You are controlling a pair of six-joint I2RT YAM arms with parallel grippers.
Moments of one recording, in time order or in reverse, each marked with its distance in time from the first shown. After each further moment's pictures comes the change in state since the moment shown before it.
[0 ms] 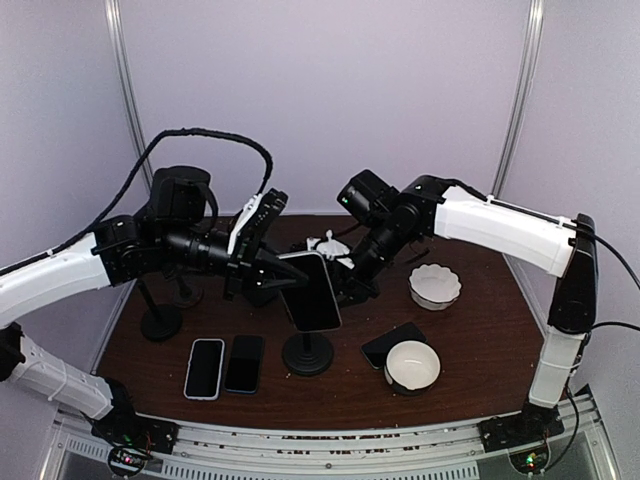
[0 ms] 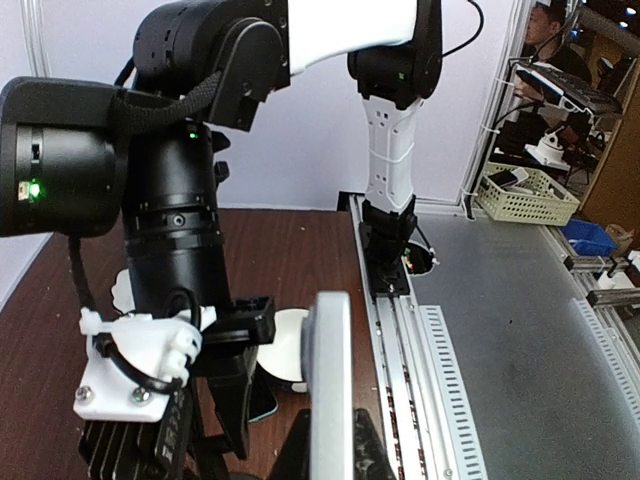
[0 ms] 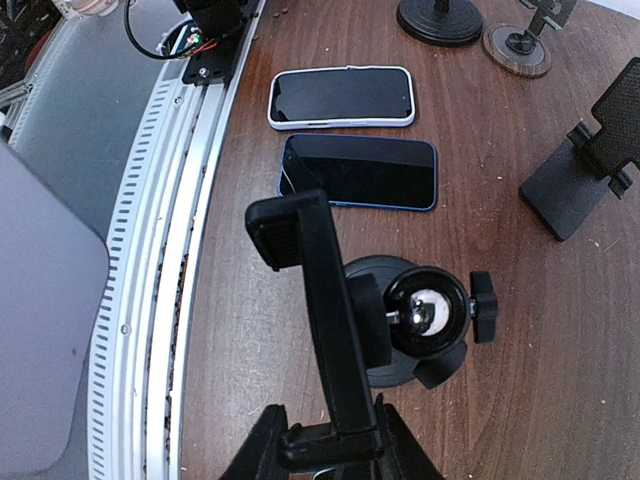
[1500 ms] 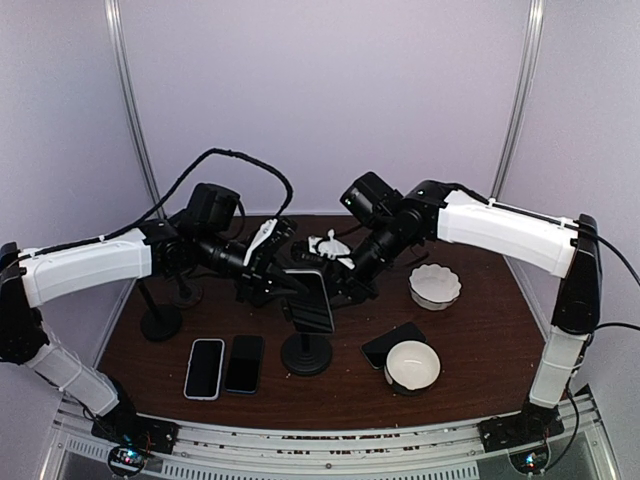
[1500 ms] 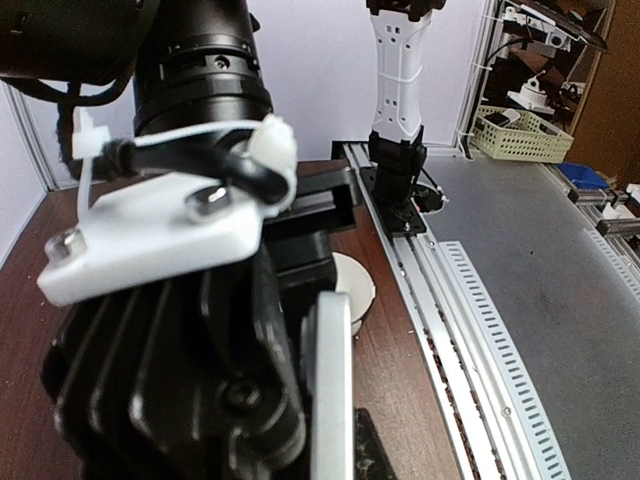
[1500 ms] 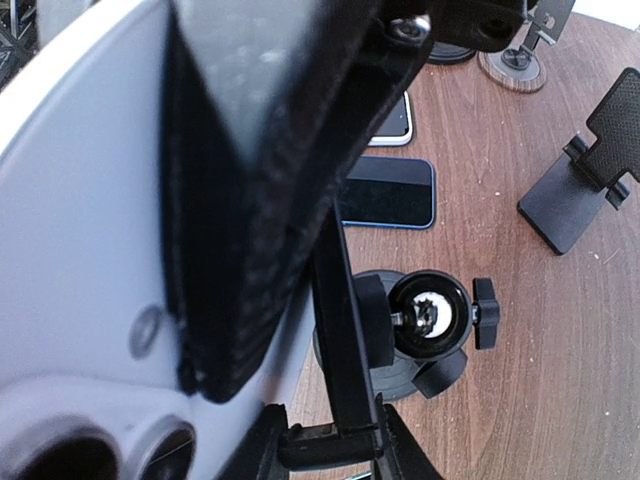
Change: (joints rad) left arm 0.161 0.213 -0.054 0.056 0.214 0.300; right arm -0.006 -0.022 -0.056 0.076 -0.037 0.025
